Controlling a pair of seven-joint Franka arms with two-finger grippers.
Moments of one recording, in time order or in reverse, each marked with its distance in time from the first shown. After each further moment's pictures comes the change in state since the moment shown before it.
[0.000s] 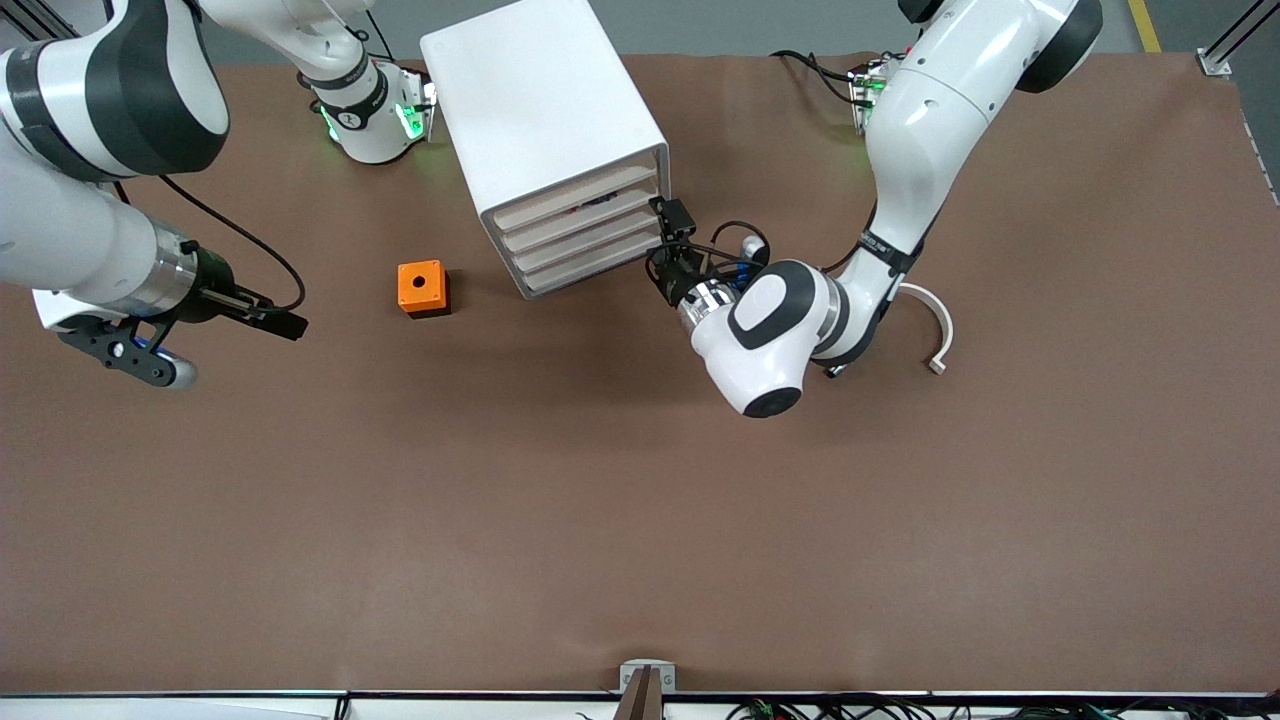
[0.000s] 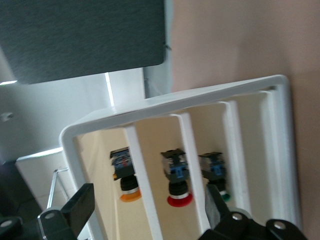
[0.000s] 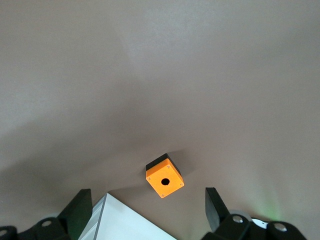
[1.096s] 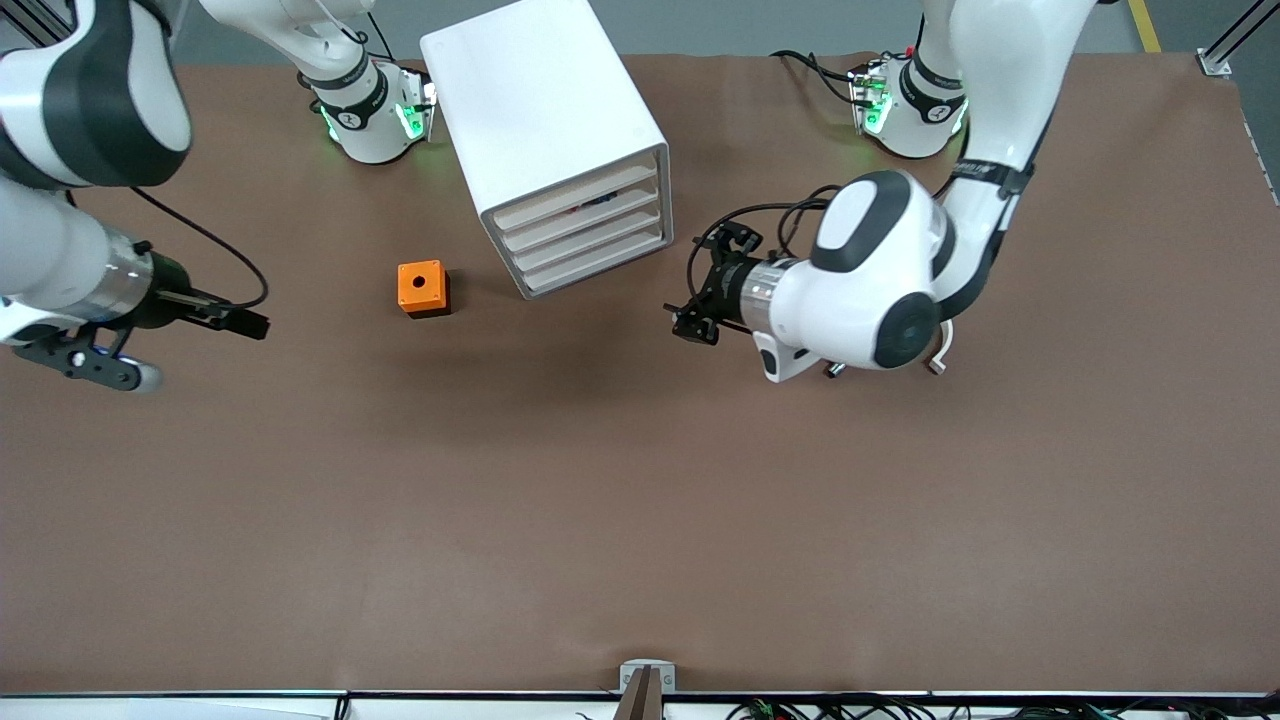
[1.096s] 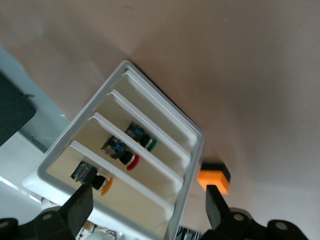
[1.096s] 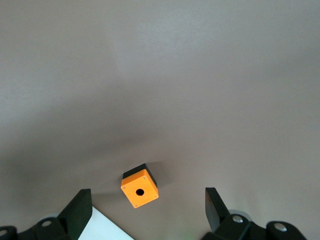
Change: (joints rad) left arm 0.070 -0.263 0.003 -0.063 0.232 0.296 0.573; right arm -0.039 0.000 0.000 0.000 -0.048 0.002 -0.150
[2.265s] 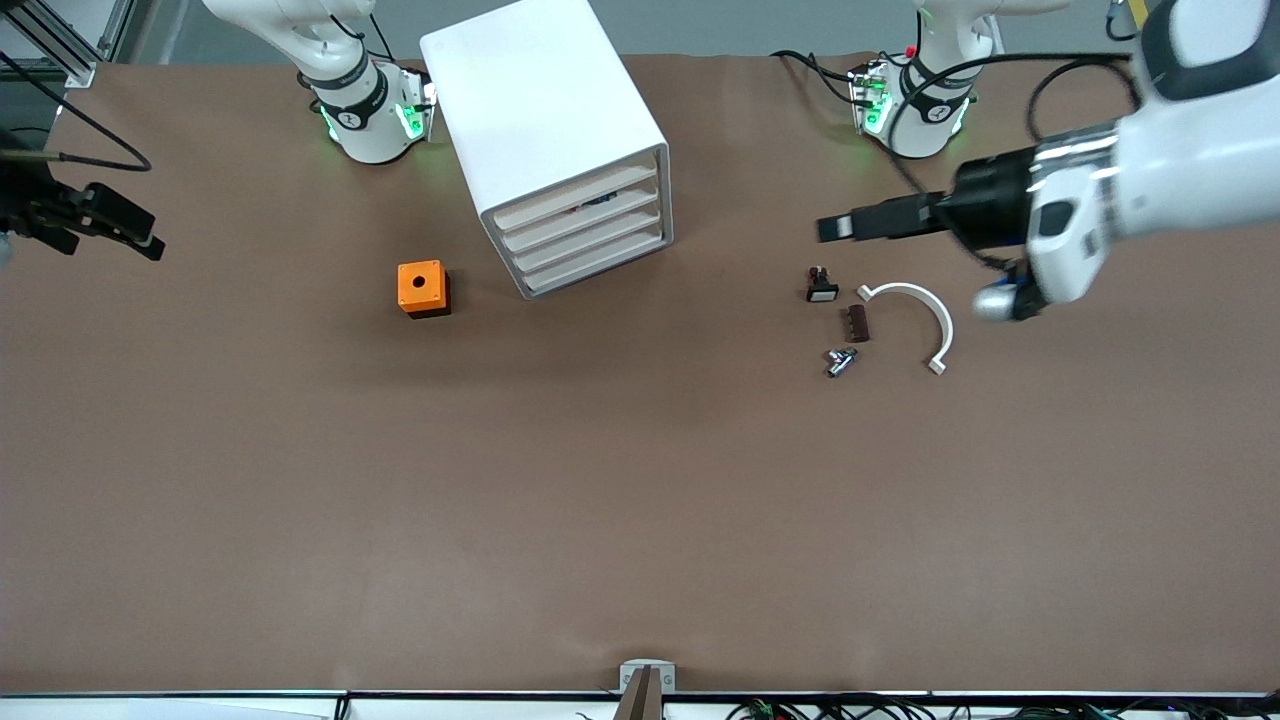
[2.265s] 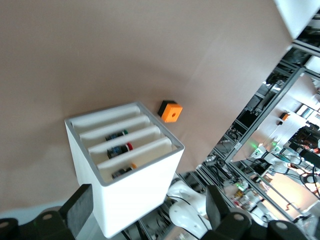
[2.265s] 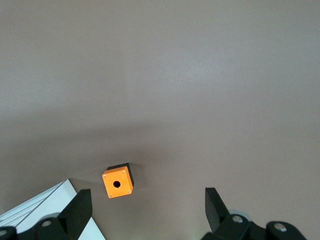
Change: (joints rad) left arm 0.301 -0.366 0.002 -0.095 -0.192 -0.064 1.094; right arm -0.115 -0.216 -0.011 -0.060 0.009 -0.001 -0.352
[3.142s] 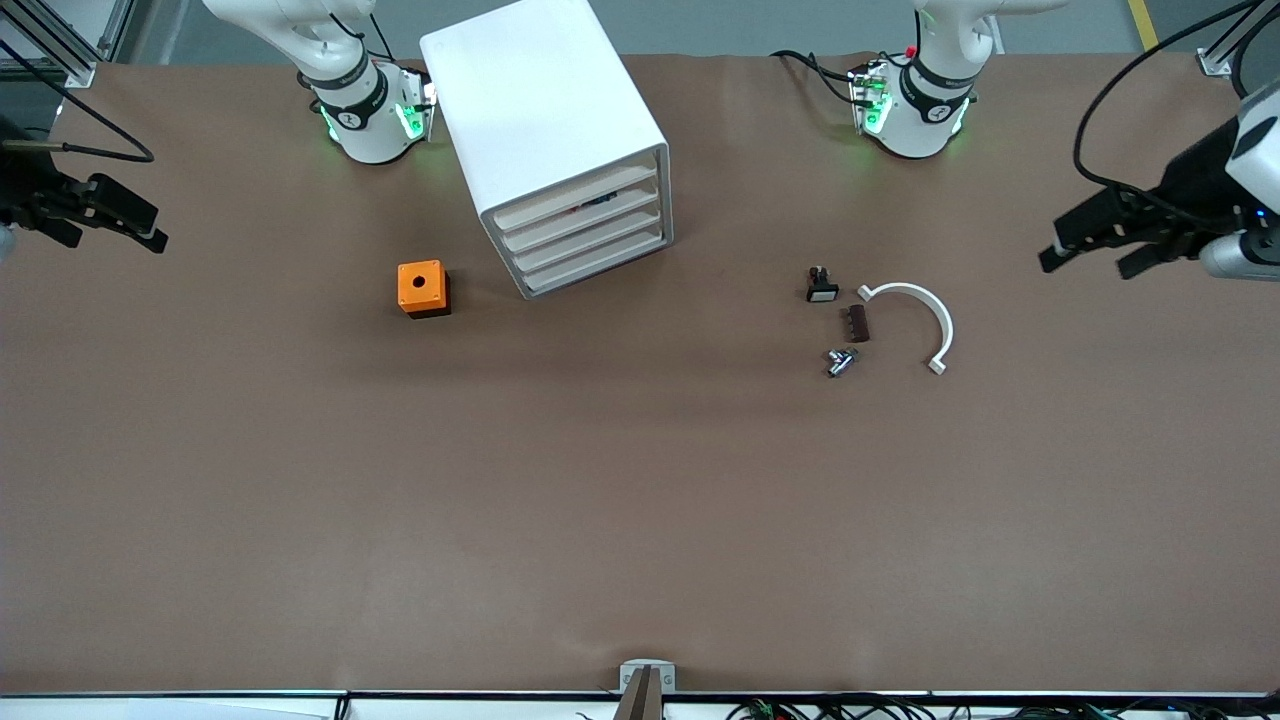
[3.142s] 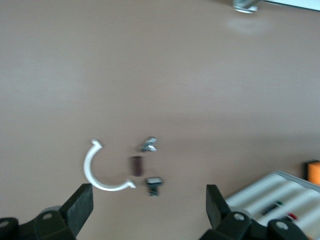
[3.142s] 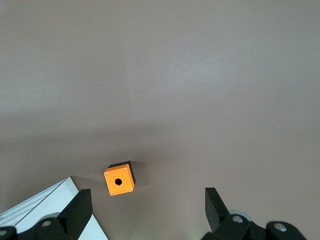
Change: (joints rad) left arm 0.052 -0.177 0.154 -0.016 0.539 0.000 0.535; right arm 0.001 -0.046 0.005 -0.018 0.004 -0.002 0.004
